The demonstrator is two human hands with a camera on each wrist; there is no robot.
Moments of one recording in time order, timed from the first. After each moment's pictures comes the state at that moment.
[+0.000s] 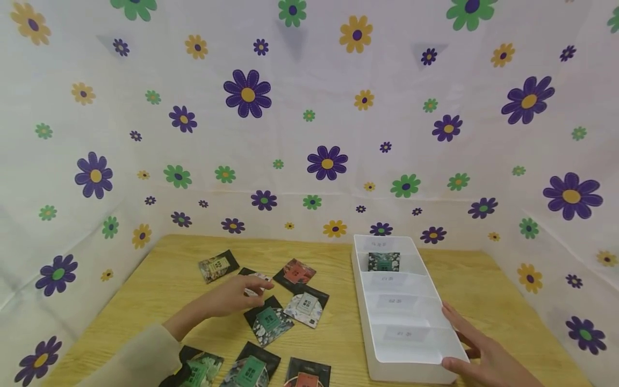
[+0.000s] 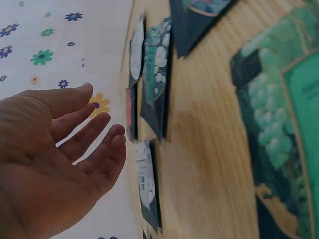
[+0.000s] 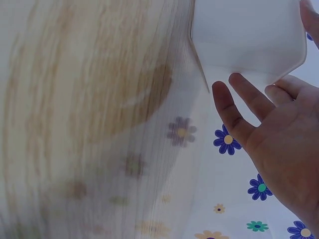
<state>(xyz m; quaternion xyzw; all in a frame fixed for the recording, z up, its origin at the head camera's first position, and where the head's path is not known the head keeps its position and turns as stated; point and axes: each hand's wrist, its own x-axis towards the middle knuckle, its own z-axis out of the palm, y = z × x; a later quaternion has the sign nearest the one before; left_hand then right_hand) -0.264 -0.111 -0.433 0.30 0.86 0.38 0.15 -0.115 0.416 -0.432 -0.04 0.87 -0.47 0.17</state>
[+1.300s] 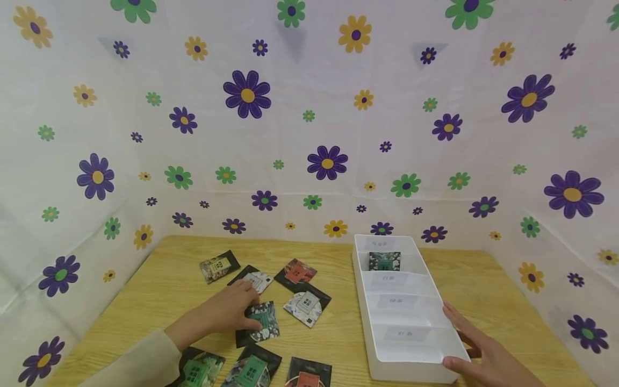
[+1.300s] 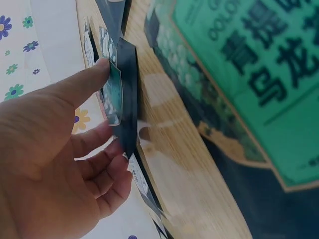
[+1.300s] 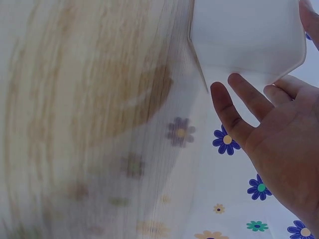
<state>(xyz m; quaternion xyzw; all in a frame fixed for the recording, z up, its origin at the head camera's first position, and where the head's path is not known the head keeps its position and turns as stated) -0.244 -0.107 -0.442 0.31 0.95 0.07 0.04 -0.114 0.415 -0.435 -0.03 0.83 -0.52 0.18</state>
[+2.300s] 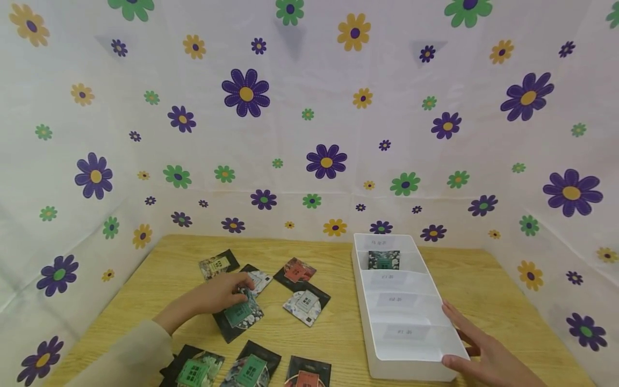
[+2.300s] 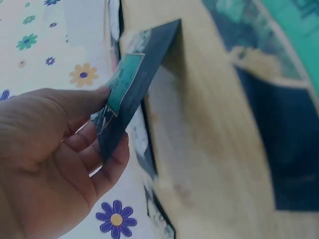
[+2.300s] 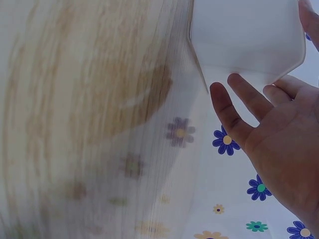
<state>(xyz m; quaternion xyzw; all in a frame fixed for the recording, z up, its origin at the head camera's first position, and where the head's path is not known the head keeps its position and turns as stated) -0.270 -0.135 -0.436 0.29 0.92 0.25 0.10 -0.114 0.417 -0.432 -0.04 0.87 -0.46 0.17</state>
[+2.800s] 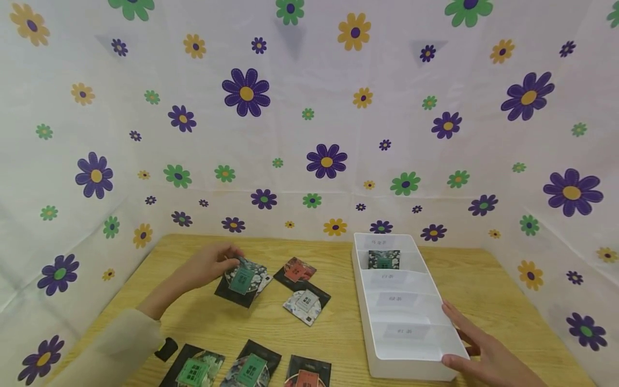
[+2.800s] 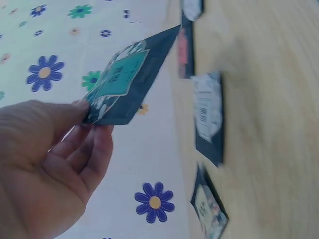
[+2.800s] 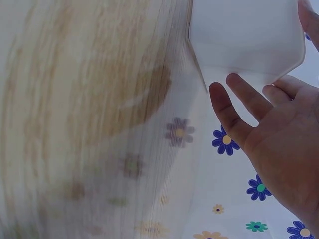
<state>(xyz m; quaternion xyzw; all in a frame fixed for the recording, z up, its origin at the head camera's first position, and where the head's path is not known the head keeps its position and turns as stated) -0.287 -0.152 -0.393 0.25 0.90 0.35 0.00 -0.117 0.419 -0.432 -0.08 0.89 -0.43 0.16</state>
